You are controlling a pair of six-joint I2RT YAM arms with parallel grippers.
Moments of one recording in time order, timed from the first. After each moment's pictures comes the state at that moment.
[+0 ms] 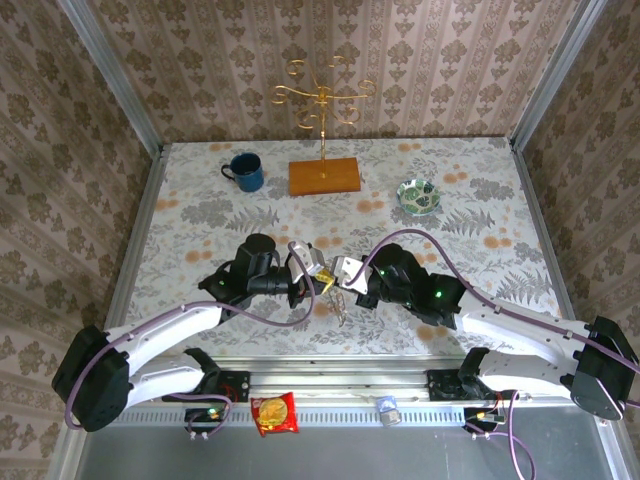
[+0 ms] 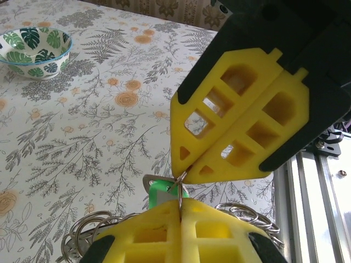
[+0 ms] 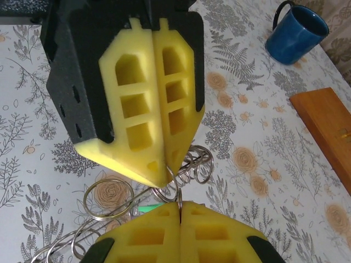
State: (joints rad) left arm -0.78 1.10 0.58 0.06 0.62 0.16; right arm 0.90 1.09 0.72 -0.19 -0.03 -0.46
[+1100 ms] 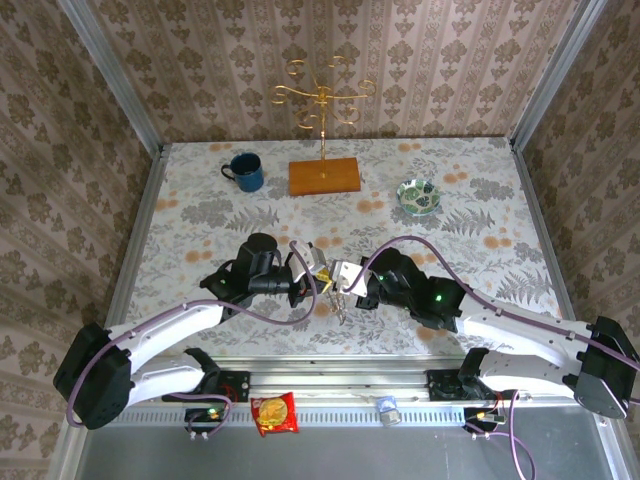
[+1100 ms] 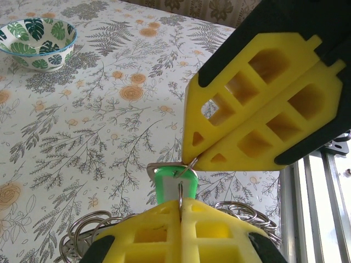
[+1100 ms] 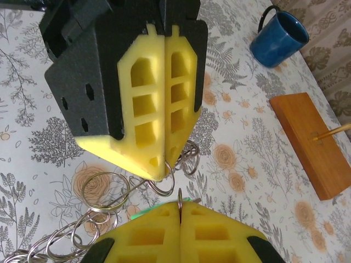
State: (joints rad) left arm -0.78 1.12 0.58 0.05 0.60 0.16; right arm 0.94 1.08 0.72 -0.20 0.08 -0.53
